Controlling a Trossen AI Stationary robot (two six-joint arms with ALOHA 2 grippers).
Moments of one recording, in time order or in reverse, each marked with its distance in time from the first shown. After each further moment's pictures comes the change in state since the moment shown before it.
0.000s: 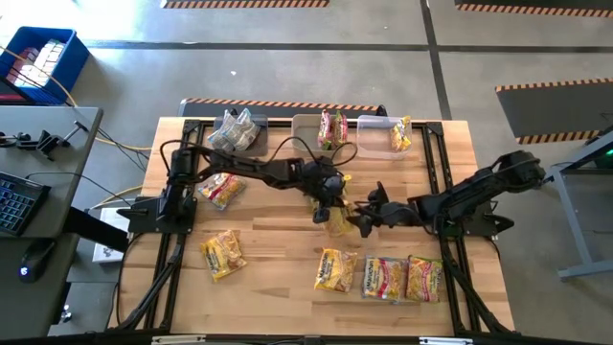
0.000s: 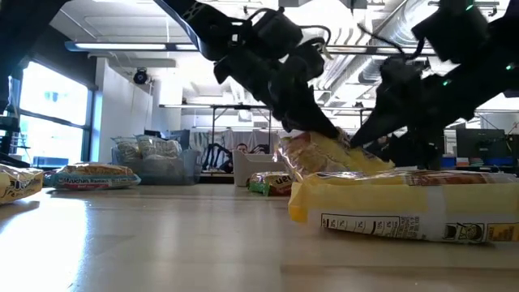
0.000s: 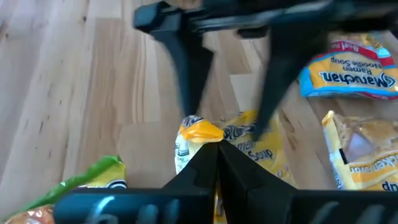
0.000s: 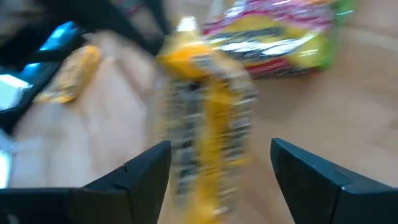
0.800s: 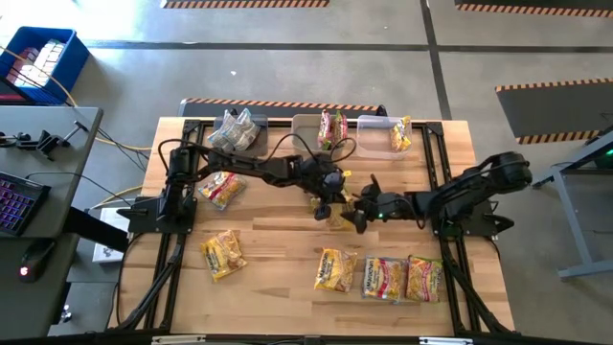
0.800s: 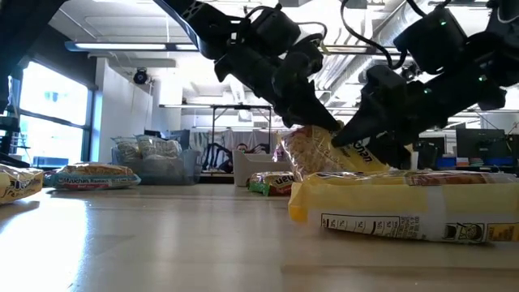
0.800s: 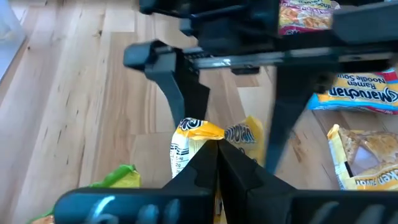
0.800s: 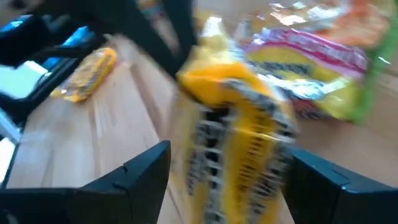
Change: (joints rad) left arm 0.013 -0.013 0.000 0.029 -0.006 -0.013; right arm -0.111 0.120 0.000 0.237 -0.138 -0.206
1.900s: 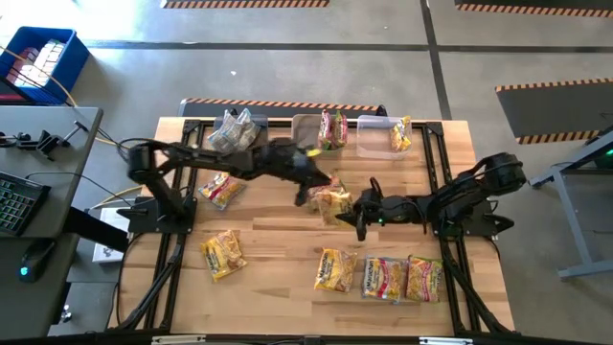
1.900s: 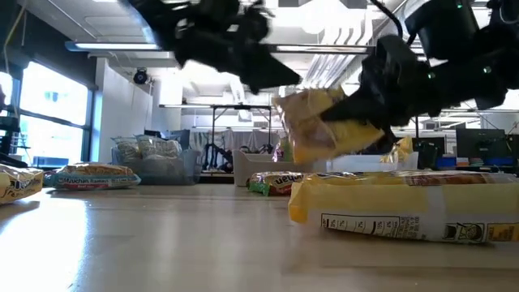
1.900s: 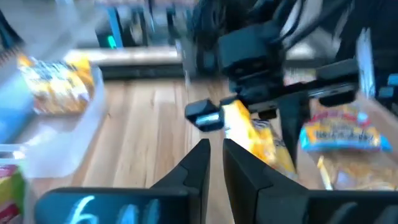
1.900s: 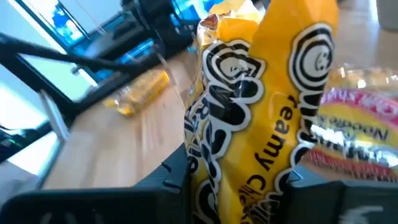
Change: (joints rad) left arm 0.081 -0.337 -0.376 0.350 0.013 0.006; right arm 0.049 0.044 0.000 0.258 0.013 -0.170
